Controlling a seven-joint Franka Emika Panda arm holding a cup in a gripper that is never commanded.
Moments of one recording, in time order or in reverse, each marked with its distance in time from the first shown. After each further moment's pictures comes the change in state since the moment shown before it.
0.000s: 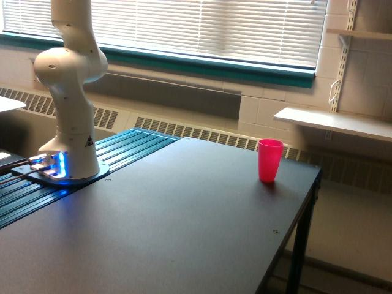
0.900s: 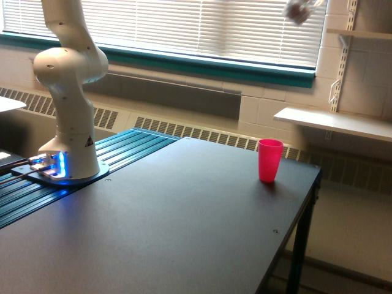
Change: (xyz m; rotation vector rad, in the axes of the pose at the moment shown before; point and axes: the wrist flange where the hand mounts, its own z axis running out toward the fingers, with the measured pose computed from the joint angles) arm -0.055 0.077 -0.042 -0.459 -0.350 0.074
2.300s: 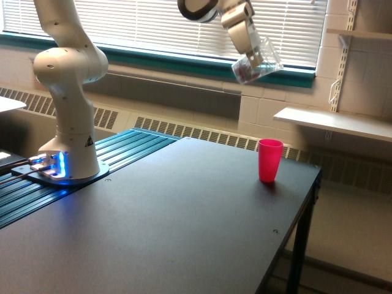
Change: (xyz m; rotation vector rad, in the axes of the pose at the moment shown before) arm -0.105 0.098 0.041 -0.285 -0.240 0.074
